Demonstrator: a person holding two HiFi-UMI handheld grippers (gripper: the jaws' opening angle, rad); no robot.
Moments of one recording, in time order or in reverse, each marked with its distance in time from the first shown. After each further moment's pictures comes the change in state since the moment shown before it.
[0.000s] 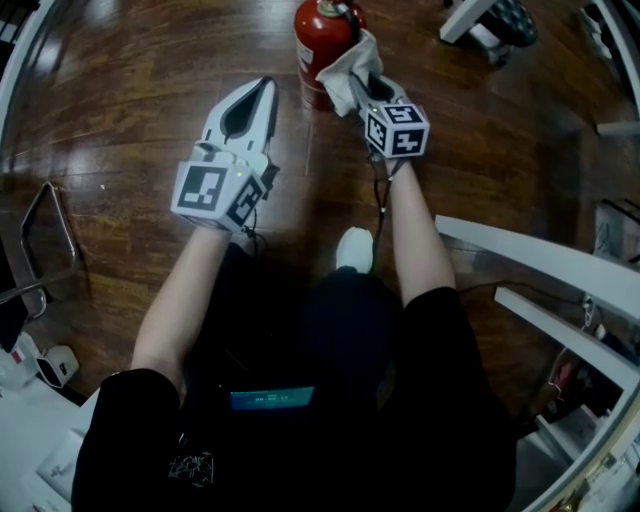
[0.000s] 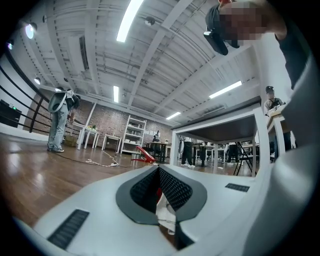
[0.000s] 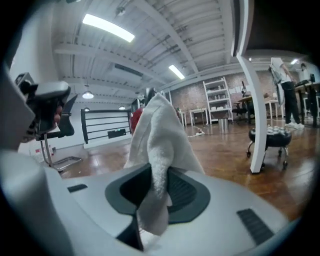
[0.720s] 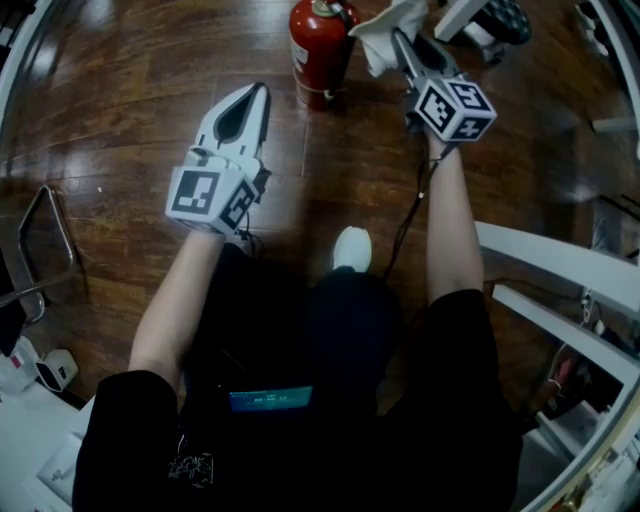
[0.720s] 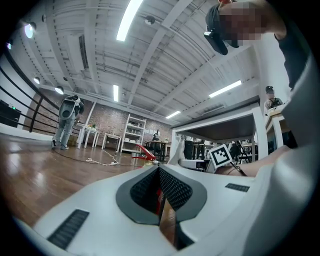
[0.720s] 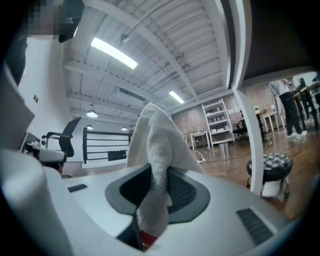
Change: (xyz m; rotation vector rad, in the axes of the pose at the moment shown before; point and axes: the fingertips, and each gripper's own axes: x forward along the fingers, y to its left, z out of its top) left arm -0.008 0.002 -0.007 0.002 0.017 -0.003; right arm -0.063 -0.048 0.137 -0.004 -0.267 0.025
